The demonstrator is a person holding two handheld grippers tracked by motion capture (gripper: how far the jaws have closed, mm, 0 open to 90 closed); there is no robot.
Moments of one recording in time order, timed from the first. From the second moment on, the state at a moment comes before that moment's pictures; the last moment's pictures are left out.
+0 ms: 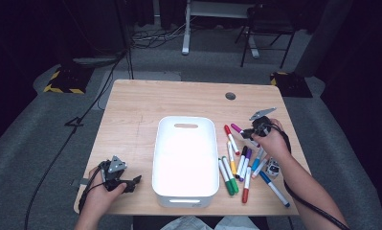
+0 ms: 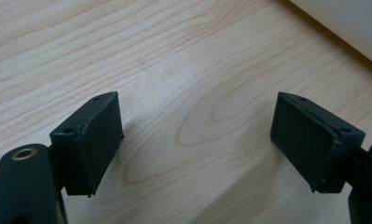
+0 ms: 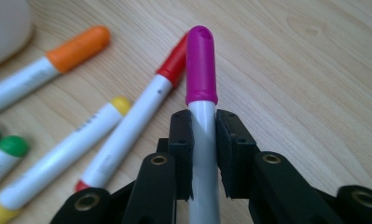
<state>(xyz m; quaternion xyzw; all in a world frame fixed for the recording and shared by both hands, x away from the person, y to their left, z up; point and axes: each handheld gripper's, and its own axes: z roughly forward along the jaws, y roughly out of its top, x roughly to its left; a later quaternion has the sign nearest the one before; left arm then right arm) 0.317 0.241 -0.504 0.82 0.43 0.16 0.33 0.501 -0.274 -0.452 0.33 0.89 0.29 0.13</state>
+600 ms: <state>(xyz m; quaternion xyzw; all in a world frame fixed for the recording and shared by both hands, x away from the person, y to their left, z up) 0.317 0.241 -0.504 0.82 0.43 0.16 0.33 0.439 -0.256 -0.376 0.29 0.87 0.38 0.11</state>
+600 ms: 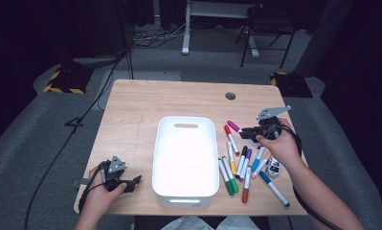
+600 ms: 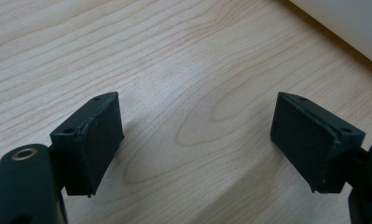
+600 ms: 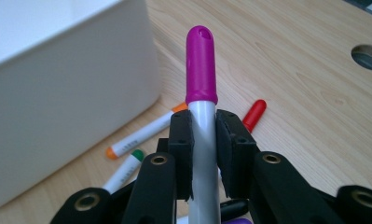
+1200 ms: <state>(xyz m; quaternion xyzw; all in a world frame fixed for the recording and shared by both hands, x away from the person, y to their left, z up) 0.316 0.241 -0.505 0.82 0.43 0.16 0.33 0.396 -0.222 -0.330 0.24 0.88 0.40 0.10</state>
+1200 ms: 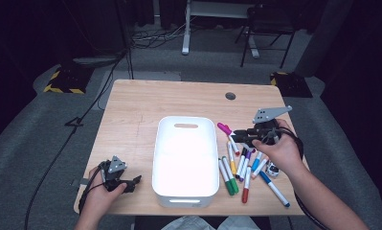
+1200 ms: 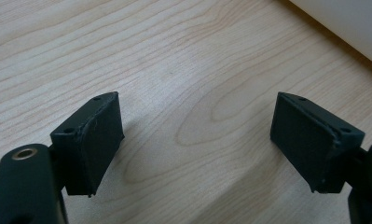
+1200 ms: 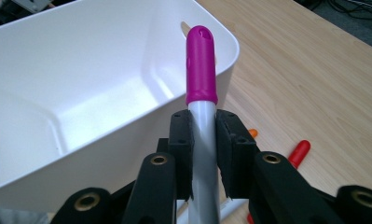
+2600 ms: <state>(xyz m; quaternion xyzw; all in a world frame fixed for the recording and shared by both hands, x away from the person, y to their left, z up) 0.324 0.239 -0.504 0.82 0.44 0.16 0.33 0.350 -0.106 -0.341 0.12 0.91 0.39 0.01</state>
